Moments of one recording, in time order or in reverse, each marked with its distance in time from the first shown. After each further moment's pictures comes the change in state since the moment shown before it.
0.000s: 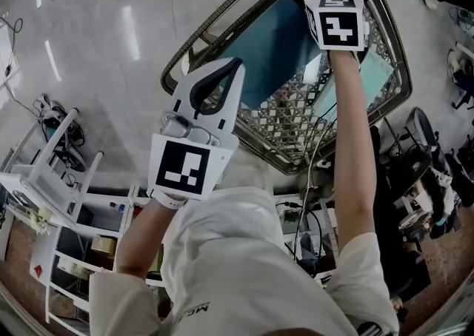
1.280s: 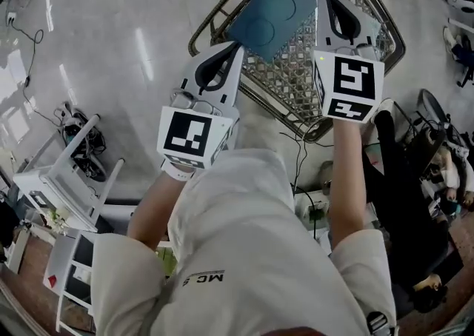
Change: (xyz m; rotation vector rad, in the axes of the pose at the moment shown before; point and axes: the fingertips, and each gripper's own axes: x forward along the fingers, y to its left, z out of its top) left arm -0.101 -0.040 0.018 0.138 -0.119 -0.064; right arm -0.273 0.067 0.041 0.071 -0.516 -0.150
